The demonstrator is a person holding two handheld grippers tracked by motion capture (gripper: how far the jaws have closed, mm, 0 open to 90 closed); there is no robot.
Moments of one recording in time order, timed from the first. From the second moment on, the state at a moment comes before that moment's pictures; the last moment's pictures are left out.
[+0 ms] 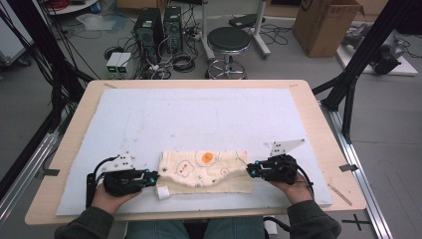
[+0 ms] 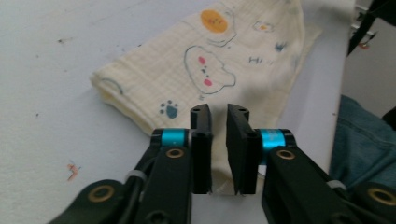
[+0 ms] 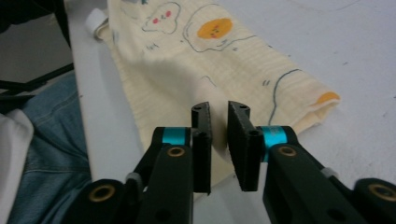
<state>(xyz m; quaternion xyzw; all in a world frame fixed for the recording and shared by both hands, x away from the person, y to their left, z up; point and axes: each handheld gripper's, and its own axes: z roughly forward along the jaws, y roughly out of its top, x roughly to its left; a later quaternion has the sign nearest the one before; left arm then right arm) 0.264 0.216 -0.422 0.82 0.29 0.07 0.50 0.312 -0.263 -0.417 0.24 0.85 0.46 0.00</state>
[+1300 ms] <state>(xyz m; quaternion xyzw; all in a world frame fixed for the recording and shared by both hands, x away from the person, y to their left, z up) 0.275 0.205 -0.432 0.84 0.29 0.05 0.46 0.299 -0.241 -0.430 0.19 0.88 0.43 -0.01</state>
